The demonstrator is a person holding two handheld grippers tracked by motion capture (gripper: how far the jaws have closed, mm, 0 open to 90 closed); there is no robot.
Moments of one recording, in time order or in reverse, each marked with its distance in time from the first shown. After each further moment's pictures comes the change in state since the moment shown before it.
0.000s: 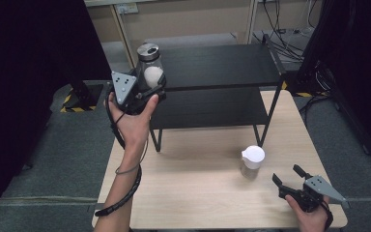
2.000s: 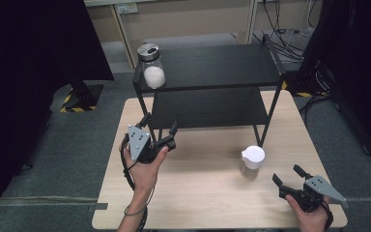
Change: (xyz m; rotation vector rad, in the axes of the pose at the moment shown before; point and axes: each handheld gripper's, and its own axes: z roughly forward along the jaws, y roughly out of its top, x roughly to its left) left arm -0.007 -0.110 -0.055 -0.004 -0.110 0.008; right arm -0.001 -0.001 0.000 -0.004 0.001 -0.001
